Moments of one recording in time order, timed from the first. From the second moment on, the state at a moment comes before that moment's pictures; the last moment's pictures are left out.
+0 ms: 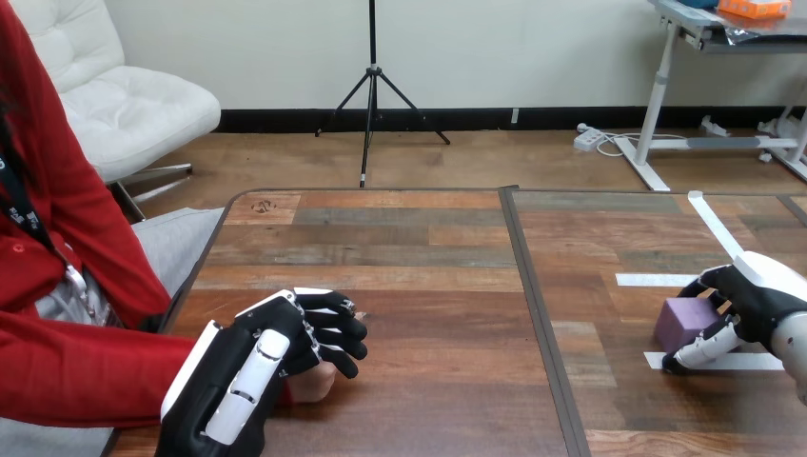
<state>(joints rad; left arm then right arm) 0.25 0.14 0.06 0.12 -0.37 -0.46 -0.63 -0.64 -0.63 0.26 1.23 -0.53 -0.19 0.03</state>
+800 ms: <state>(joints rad) 0.25 0.14 0.06 0.12 -0.38 -0.46 -0.63 -0.64 -0.63 0.26 1.24 -0.53 -0.20 0.02</state>
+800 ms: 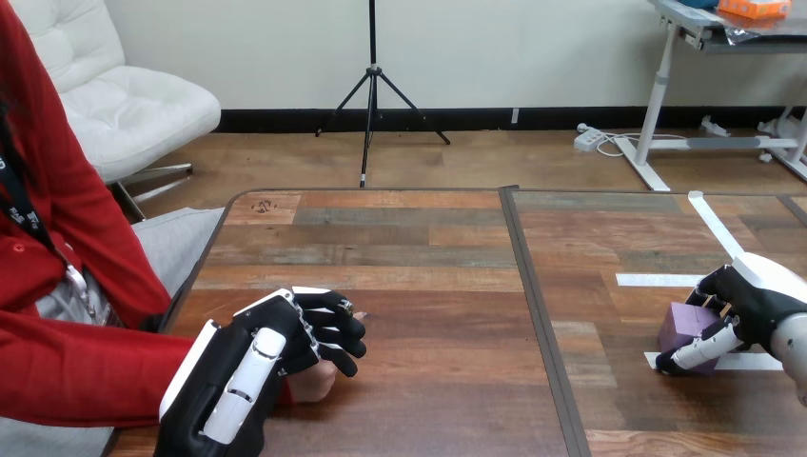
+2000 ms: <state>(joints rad) 0.25 0.14 0.06 0.12 -0.35 -0.48 -0.61 -0.64 -0.63 0.26 1.25 -0.52 -0.22 0.02</state>
